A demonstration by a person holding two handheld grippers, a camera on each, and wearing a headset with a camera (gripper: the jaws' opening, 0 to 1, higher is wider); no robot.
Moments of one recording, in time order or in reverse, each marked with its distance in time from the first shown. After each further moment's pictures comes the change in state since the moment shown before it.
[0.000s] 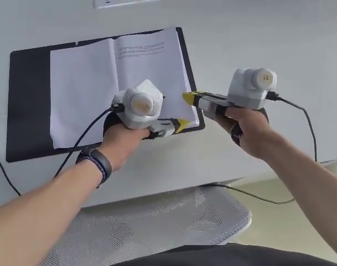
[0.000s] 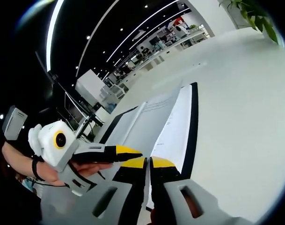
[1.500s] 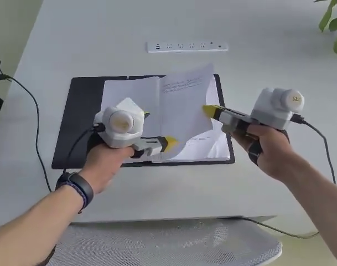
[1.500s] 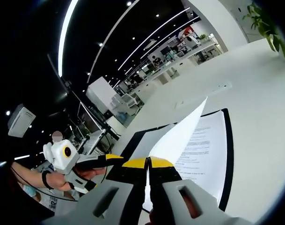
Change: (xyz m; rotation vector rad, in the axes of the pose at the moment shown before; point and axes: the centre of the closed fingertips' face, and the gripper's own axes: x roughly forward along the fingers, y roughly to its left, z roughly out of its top) left arm -0.135 0.077 -0.015 -0.089 -0.117 0.204; right arm 0.019 0.094 0.056 -0.051 -0.095 0.100
